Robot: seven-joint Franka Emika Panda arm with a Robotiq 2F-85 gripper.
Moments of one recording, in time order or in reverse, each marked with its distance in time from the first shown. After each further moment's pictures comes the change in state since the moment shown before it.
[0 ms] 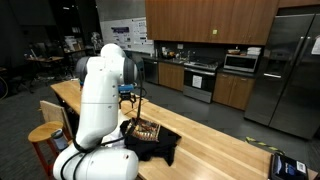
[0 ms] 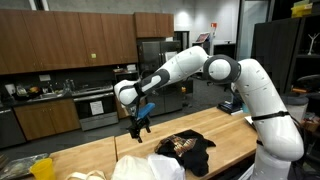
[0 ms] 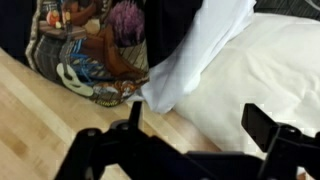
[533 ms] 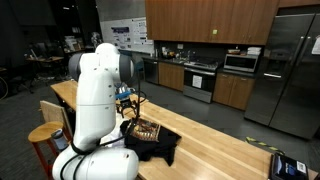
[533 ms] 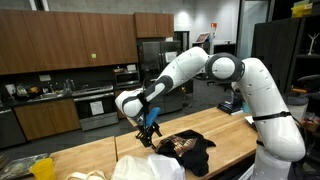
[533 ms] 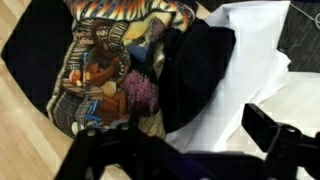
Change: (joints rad) arm 0.034 -0.037 -0.001 -0.149 -0.112 -0.084 0.062
